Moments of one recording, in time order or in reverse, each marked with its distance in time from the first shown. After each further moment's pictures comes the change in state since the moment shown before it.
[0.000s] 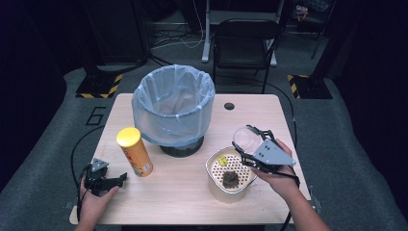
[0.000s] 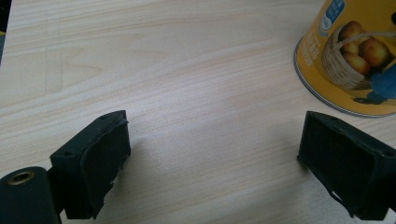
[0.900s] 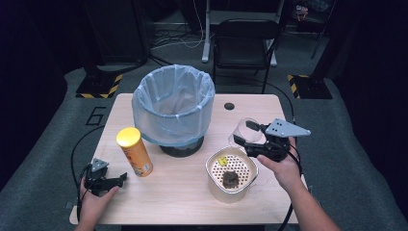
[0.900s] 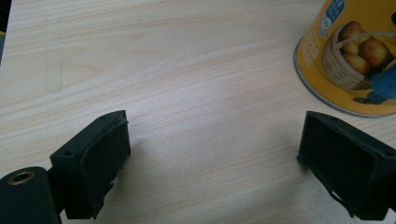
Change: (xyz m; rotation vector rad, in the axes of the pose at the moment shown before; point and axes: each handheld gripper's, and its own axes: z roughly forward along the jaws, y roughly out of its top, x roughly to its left) left arm 0.000 0.000 0.000 -0.003 -0.001 -0.003; right arm -0.032 0.018 0.004 0.056 0.176 0.362
